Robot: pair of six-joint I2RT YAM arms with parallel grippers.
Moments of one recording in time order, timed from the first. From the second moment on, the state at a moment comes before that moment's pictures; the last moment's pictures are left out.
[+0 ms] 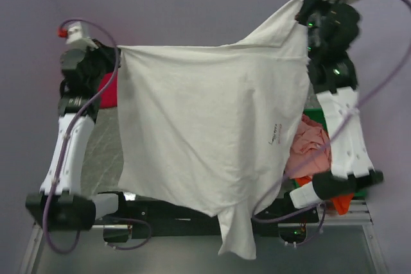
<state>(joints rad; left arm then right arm) 0.02 1.13 1.30 -0.10 0.11 -0.46 0.20 1.41 1.99 -0.26 0.32 0.22</state>
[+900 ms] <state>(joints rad) -0.07 1.62 1.17 -0.33 0.19 -0.53 0.17 1.69 1.51 -0.52 -0.02 0.51</state>
